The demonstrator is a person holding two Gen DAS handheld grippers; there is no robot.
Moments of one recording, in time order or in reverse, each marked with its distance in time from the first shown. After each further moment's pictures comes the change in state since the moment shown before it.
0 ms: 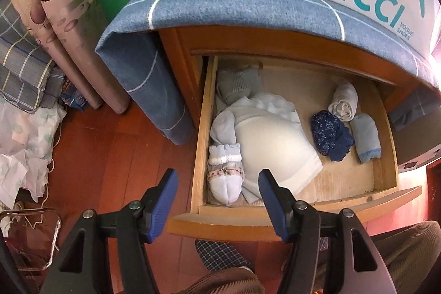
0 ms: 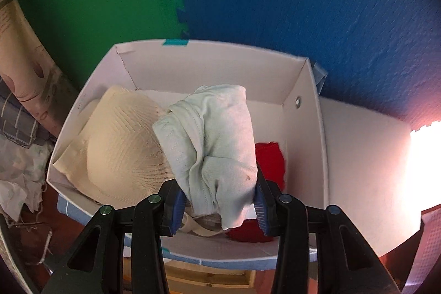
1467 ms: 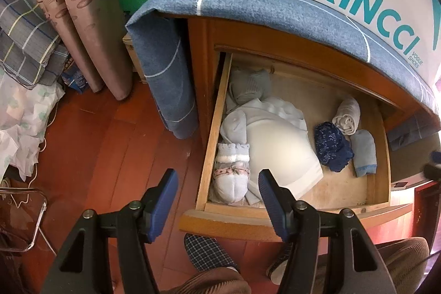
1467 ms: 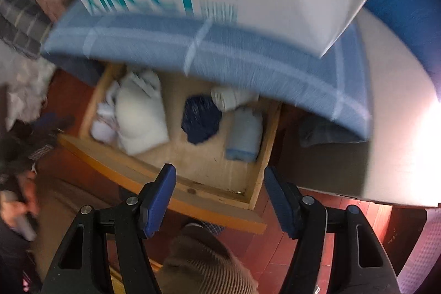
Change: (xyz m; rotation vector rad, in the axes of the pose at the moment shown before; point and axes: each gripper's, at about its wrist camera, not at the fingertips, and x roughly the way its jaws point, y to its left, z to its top) left arm 0.002 0.026 -0.002 -0.113 0.008 -0.044; right arm 0.052 -0.003 -0.198 -0.188 0.260 0.067
